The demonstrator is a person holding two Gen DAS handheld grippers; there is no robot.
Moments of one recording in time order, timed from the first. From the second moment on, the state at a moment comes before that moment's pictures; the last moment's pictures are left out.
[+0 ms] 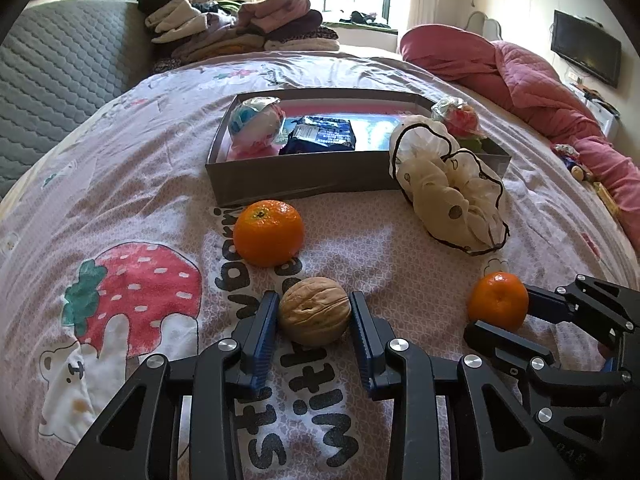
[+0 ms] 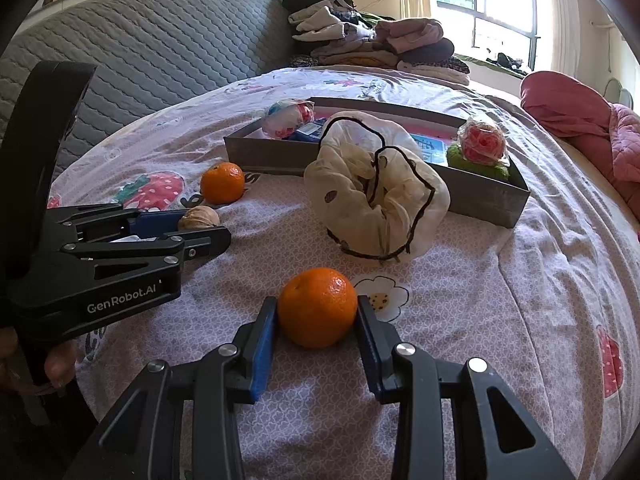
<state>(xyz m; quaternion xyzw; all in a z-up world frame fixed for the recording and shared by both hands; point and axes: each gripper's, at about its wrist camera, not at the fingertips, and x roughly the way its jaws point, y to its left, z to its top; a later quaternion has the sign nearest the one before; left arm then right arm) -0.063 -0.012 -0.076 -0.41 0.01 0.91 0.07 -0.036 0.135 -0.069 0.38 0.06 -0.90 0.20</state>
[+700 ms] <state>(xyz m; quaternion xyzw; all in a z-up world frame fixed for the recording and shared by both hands) -0.048 -0.009 -0.058 -0.38 0.01 0.92 0.07 -0.032 0.144 -0.052 0.36 0.05 -0.91 0.20</state>
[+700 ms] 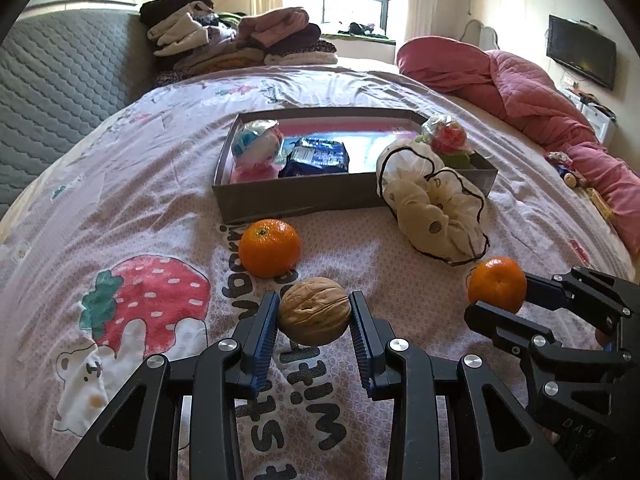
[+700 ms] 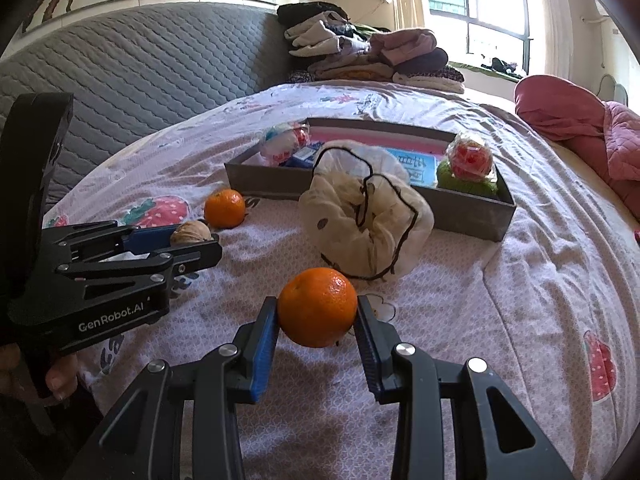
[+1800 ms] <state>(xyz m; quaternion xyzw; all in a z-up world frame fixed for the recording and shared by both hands) -0.042 -0.008 0.016 -0.32 0.00 0.94 0.06 -0.026 0.146 0.010 0.26 0.05 -0.95 0.18</state>
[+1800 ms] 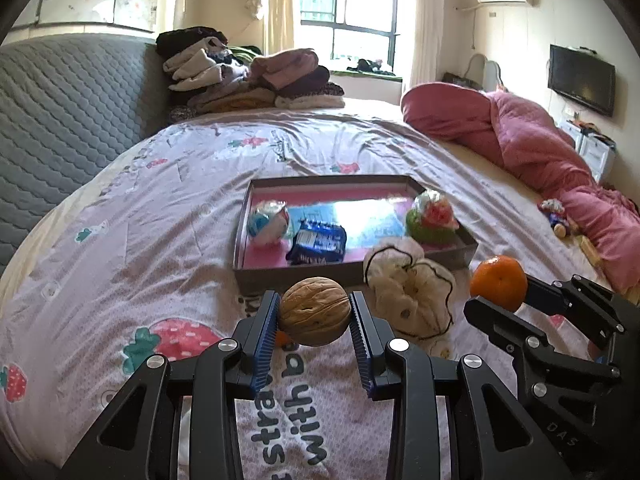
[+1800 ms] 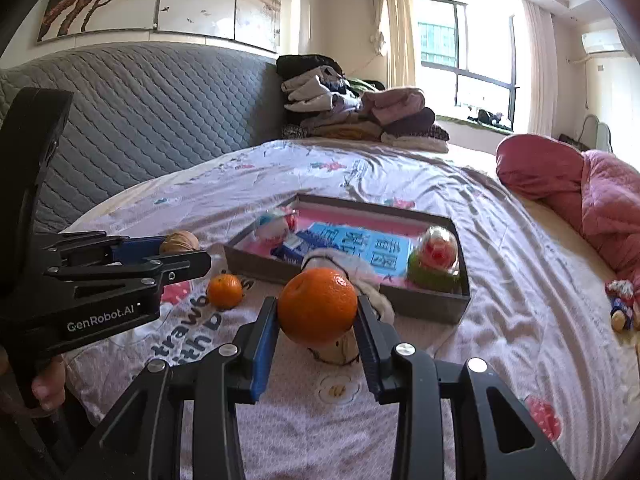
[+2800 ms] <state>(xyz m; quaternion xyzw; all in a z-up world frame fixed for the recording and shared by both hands) -0.078 -0.003 0.059 -0.30 0.02 0.95 0.05 -0.060 0.154 0.069 0.21 0.04 -0.96 0.17</state>
